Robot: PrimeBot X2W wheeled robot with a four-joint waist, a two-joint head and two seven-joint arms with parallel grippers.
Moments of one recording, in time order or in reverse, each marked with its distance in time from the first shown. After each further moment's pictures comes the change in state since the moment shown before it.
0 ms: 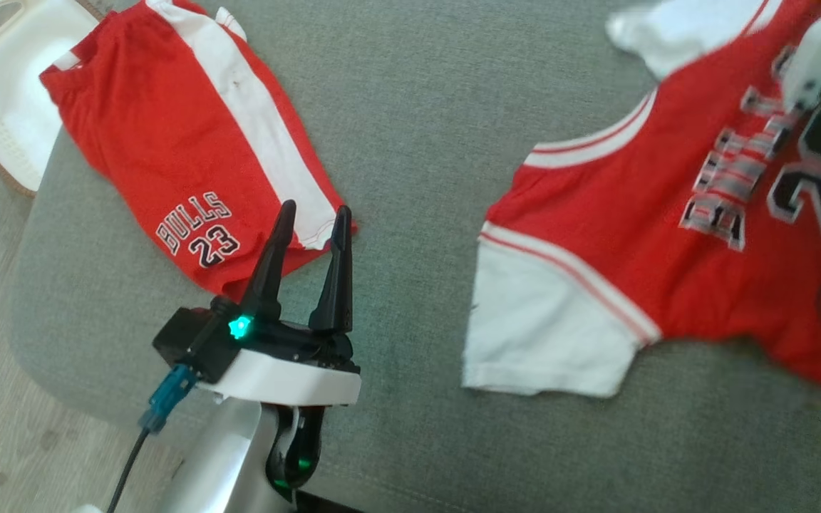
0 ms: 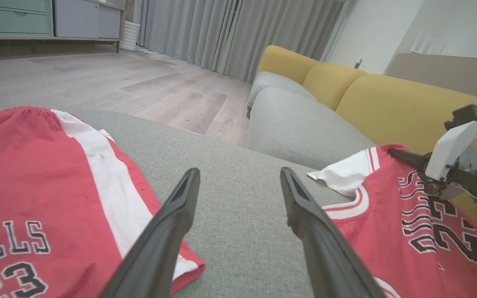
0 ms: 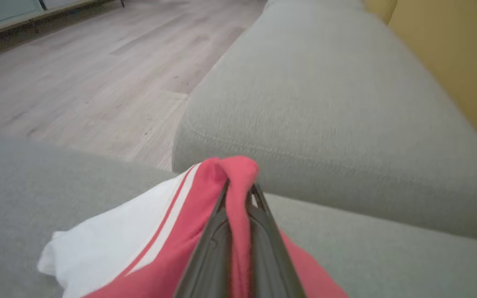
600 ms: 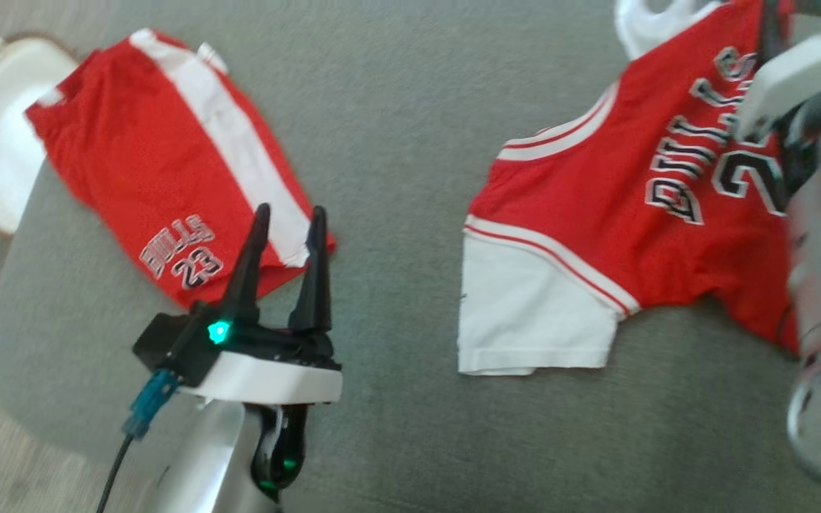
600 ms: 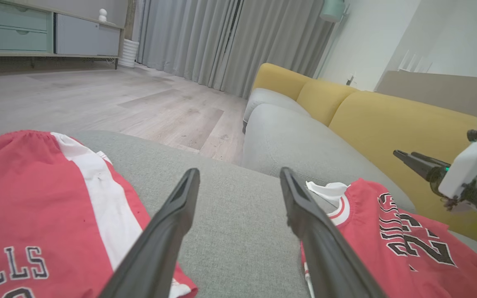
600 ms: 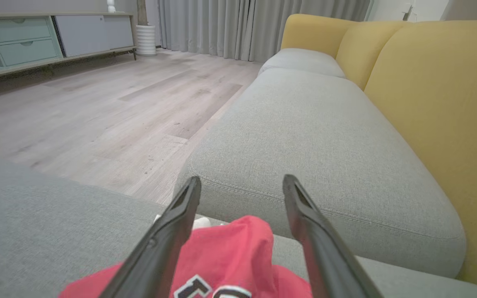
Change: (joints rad) left arm 0.017 -0.001 0.050 0.002 0.008 0.009 0.000; right arm 0.024 0.059 -0.056 0.053 -0.129 0.000 -0.260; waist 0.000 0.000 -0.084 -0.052
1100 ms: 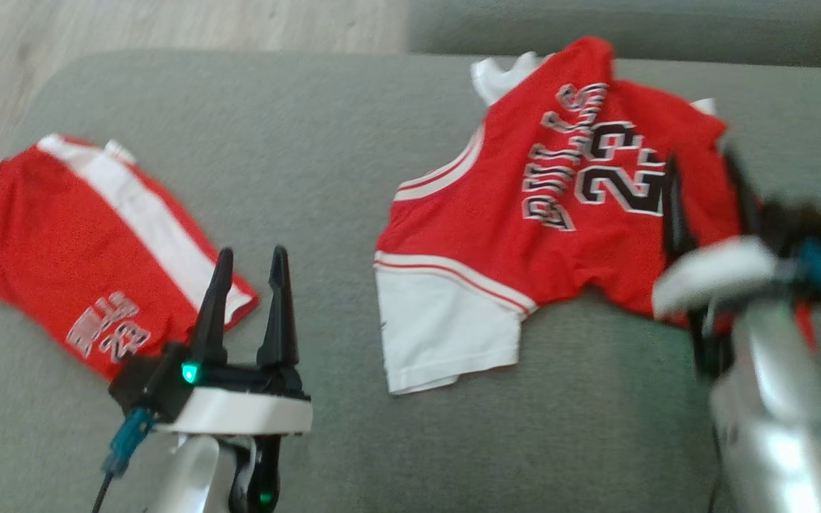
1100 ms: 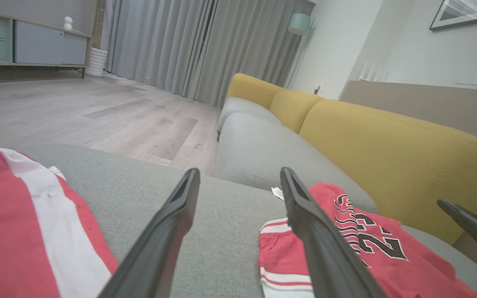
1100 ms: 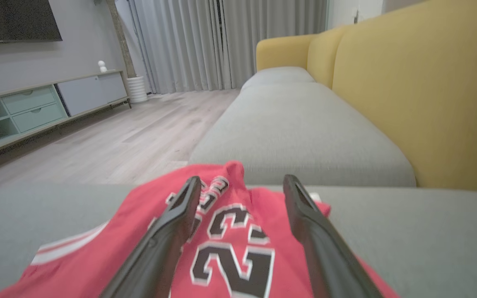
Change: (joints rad) left arm 0.088 0.000 0.089 0.011 0.041 -0.001 0.000; right arm 0.506 0.066 0.321 -0.403 0.511 0.000 -0.031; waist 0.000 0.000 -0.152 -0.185
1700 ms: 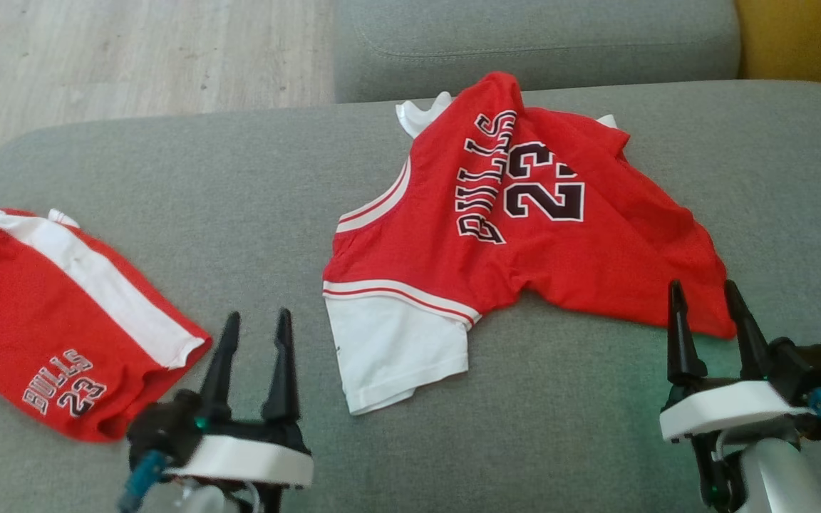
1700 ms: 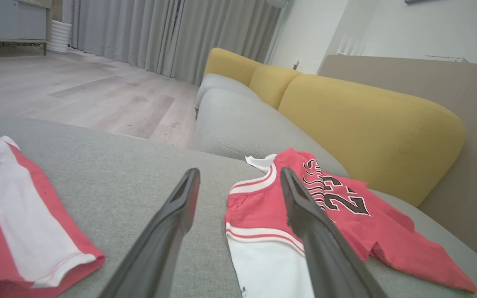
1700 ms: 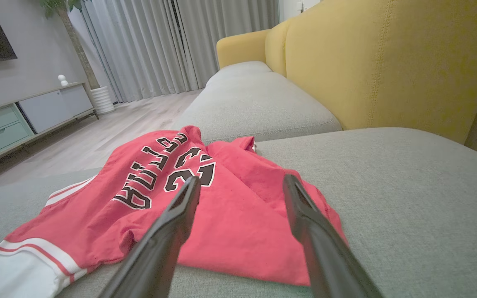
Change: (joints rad) left arm 0.103 0.002 0.009 0.060 0.009 -0.005 0.000; right arm 0.446 0.014 0.038 -0.312 0.128 0.000 0.000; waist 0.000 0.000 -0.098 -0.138
